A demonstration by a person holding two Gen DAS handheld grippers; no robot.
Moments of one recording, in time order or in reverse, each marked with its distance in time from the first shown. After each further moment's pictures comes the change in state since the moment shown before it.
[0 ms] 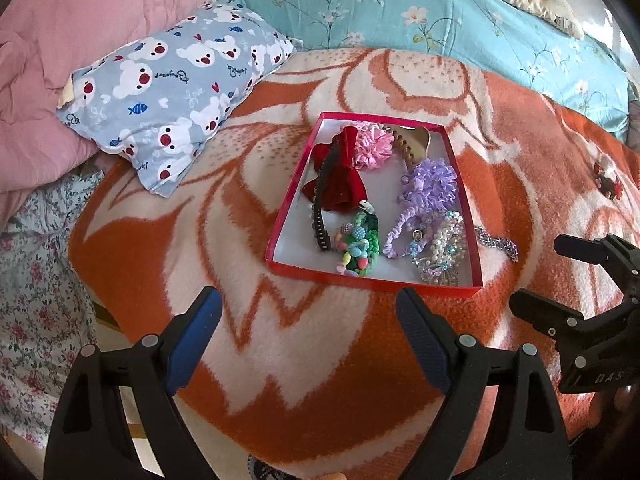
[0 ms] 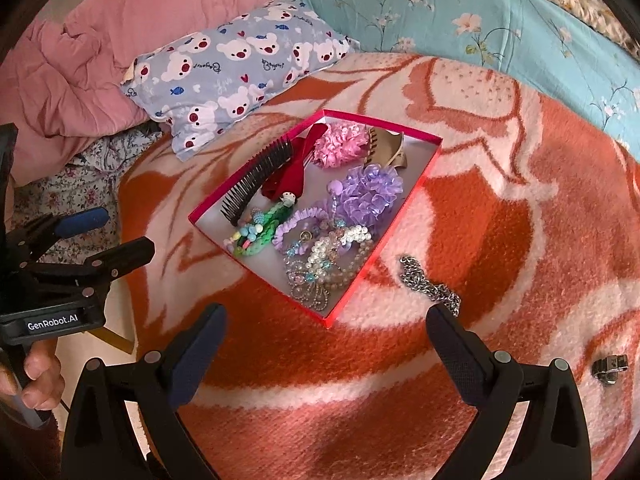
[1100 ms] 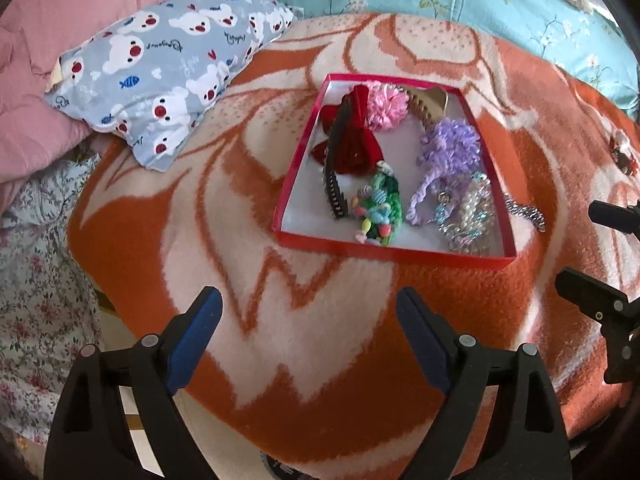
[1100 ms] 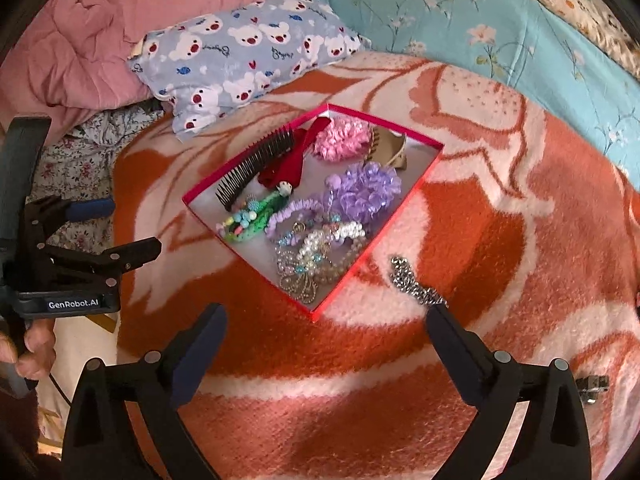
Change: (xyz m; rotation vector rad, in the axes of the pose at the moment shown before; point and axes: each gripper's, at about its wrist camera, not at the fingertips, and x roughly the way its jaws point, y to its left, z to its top) left arm 0.032 0.003 -0.013 0.028 0.099 0.036; right arm 0.007 0.001 -0.004 -0.072 0.033 -0.039
